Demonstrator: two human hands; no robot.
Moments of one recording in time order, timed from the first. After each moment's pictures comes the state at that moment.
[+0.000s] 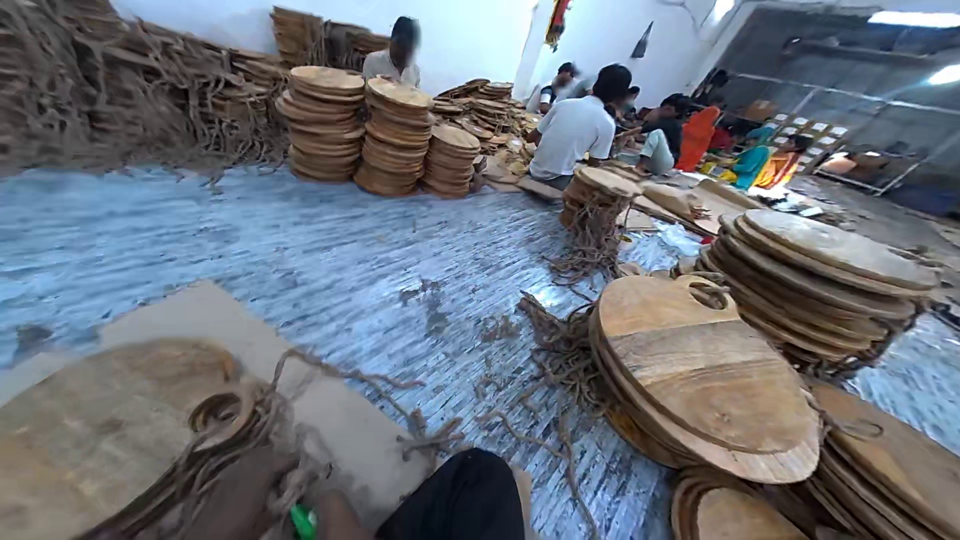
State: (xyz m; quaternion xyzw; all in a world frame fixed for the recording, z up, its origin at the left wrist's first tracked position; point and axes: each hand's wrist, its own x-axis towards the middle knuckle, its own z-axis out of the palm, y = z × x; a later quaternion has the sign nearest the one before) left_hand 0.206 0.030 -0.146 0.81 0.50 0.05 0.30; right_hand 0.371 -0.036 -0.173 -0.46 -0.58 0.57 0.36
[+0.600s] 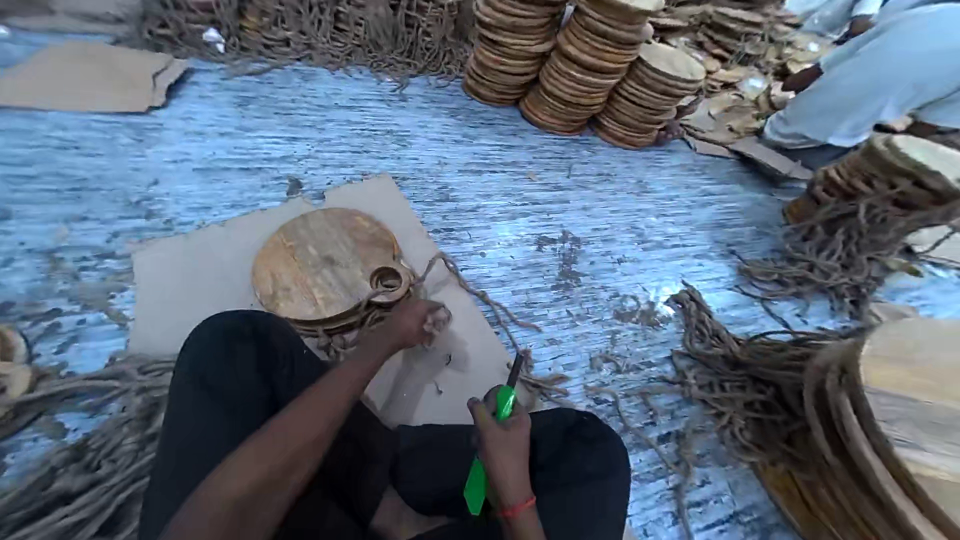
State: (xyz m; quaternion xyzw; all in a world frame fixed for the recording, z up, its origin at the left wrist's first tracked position) left_hand 0.200 0.085 -0.178 0.73 0.58 0.06 0.35; right_hand 0.389 -0.073 -0.147 -0.61 -0.36 0.50 0.49
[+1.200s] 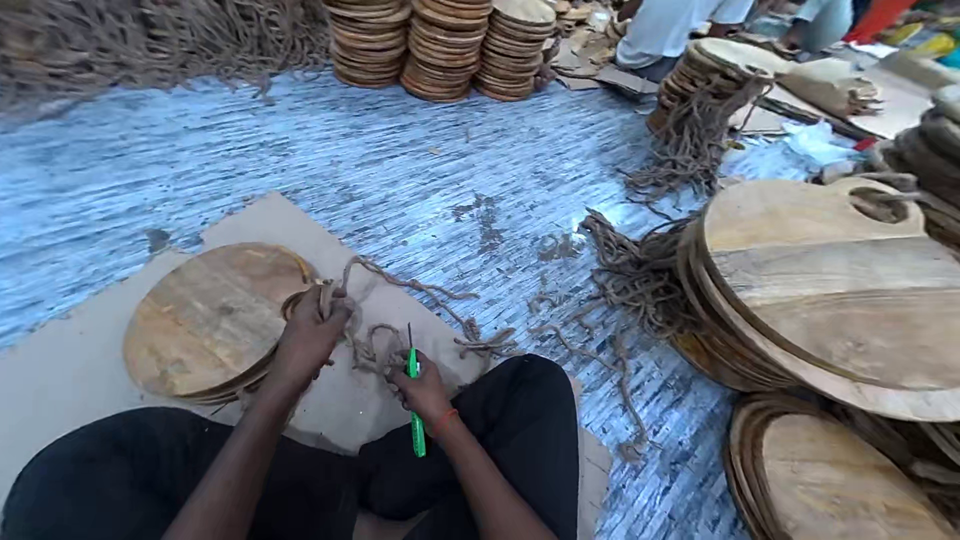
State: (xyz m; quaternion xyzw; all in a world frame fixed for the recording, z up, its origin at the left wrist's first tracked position) left_hand 0.207 0.065 -0.109 0.58 0.65 0.28 0.41; right_hand 0.375 -0.015 -0.217 -0.58 -0.31 0.65 0.38
